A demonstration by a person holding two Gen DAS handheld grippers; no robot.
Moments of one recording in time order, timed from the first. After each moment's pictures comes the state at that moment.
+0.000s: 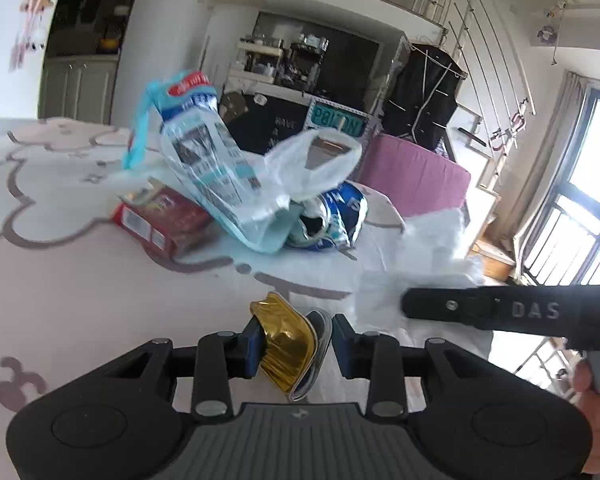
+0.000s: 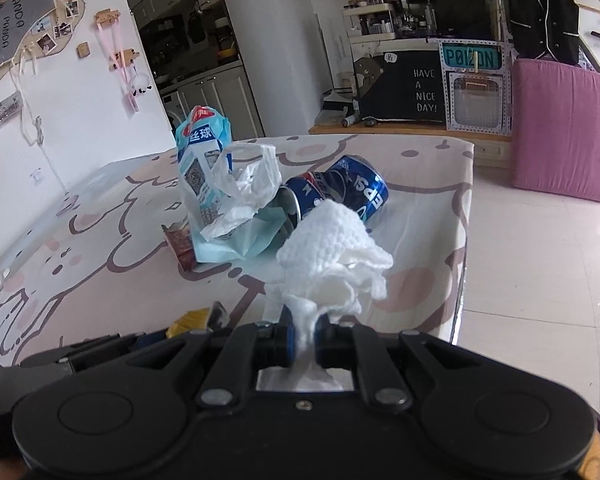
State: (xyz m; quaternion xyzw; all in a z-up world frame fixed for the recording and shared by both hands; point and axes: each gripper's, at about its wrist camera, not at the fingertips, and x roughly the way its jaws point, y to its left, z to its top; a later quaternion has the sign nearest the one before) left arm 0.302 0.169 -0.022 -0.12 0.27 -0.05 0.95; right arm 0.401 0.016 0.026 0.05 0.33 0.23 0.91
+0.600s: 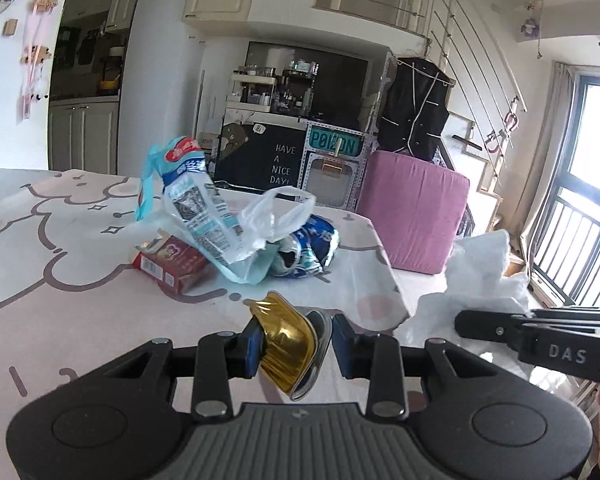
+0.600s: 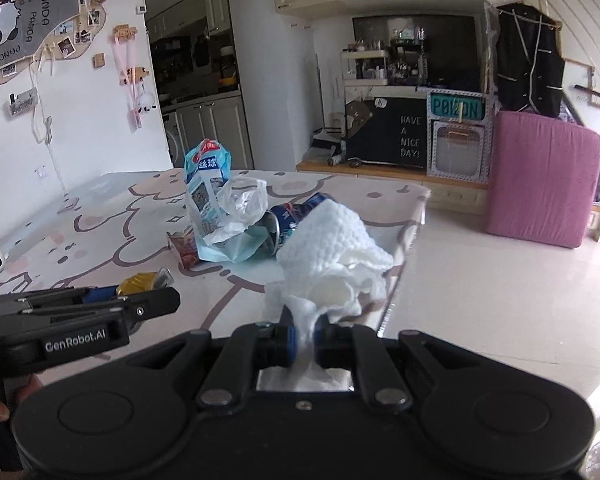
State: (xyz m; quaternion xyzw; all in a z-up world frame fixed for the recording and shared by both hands) left arm 0.247 0.139 0.028 -0.07 0.24 -0.04 0.97; right arm 0.328 -0.033 0.058 0.01 0.27 0.21 0.94
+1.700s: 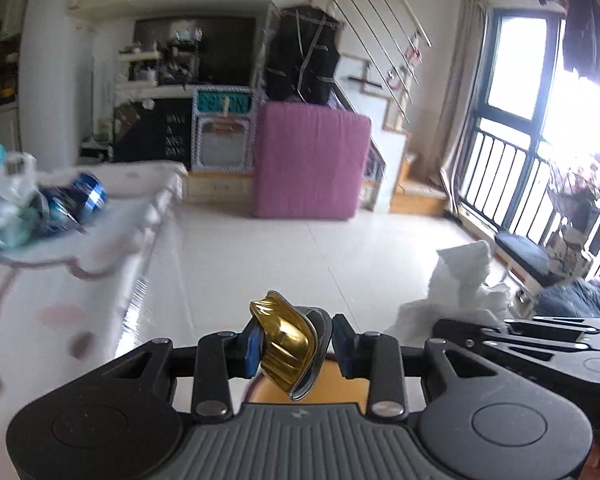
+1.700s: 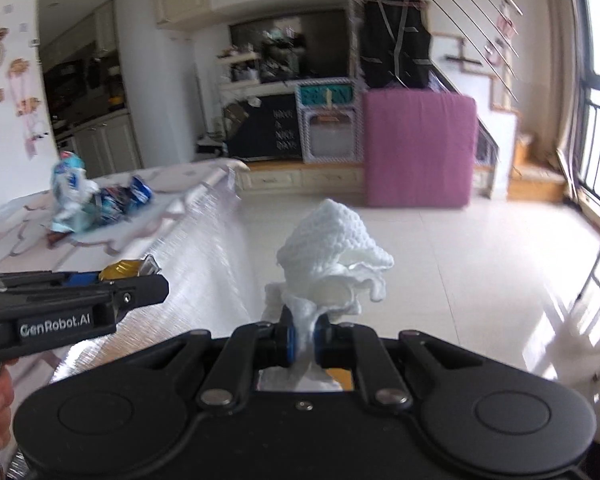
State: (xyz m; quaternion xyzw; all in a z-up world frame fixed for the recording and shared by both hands) left arm 0.238 -0.087 -0.006 -0.02 0.29 -0.16 0.94; right arm 0.260 -0.240 0.011 0.05 0.29 0.05 0.95
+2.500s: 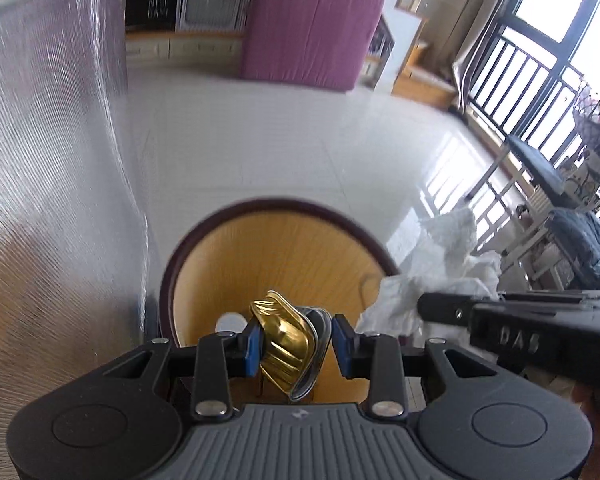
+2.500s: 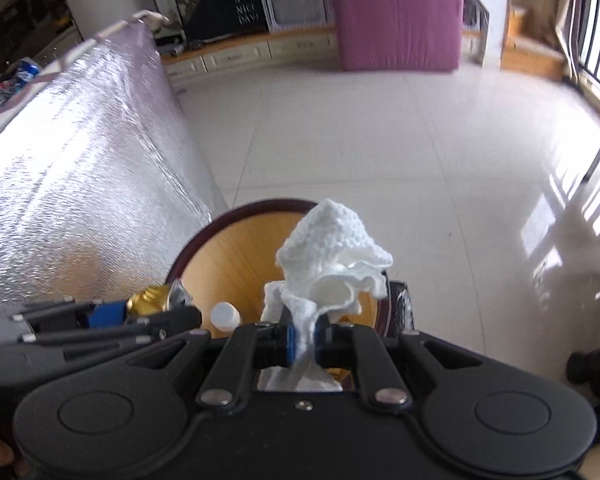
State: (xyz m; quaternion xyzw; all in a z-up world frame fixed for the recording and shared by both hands) left arm 0.322 -0.133 -0.186 -0.03 0.48 -0.18 0.86; right arm 0.343 -0.286 -0.139 0.08 0.47 0.04 0.88
